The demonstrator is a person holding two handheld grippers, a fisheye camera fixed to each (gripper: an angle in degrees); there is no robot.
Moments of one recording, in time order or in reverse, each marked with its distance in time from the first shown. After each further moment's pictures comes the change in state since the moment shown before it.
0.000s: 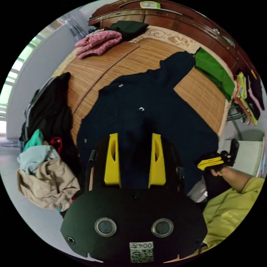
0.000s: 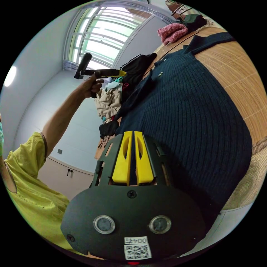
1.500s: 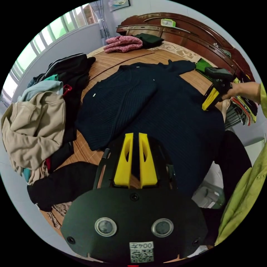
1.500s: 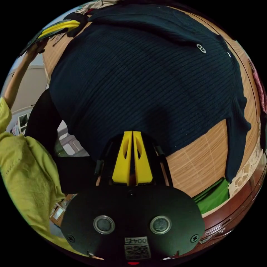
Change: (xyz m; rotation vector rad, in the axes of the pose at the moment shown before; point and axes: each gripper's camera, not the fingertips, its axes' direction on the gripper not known) left arm 0.044 0.106 -0.019 0.217 -0.046 -0.170; right arm -0.222 -0.416 0.425 -1.182 0.735 -0.555
